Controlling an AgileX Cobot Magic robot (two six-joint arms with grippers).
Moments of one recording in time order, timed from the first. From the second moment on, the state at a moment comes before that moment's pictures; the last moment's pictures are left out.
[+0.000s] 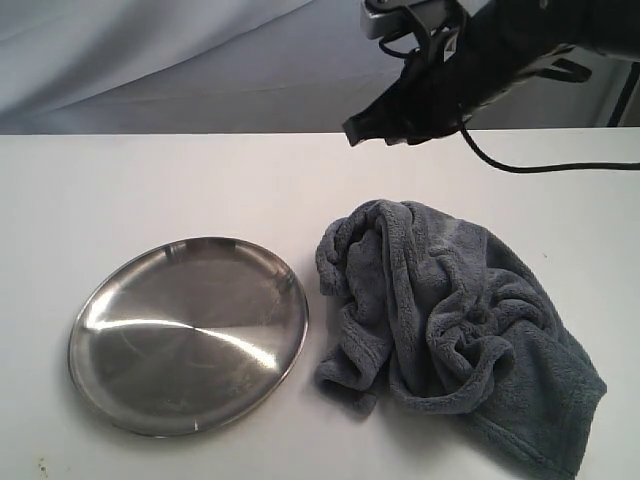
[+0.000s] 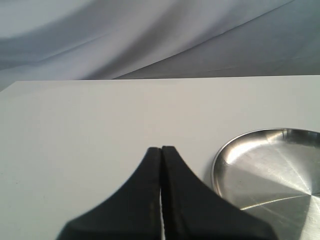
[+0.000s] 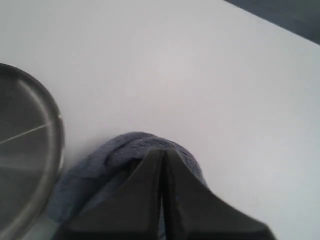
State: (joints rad) left arm 0.04 0.00 0.00 0.06 0.30 -0.02; right arm 0.43 1.79 -1.44 0.05 0.63 -0.12
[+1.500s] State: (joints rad) left arm 0.04 0.00 0.00 0.06 0.30 -0.02; right arm 0.33 1.84 -1.30 0.80 0.44 -1.06
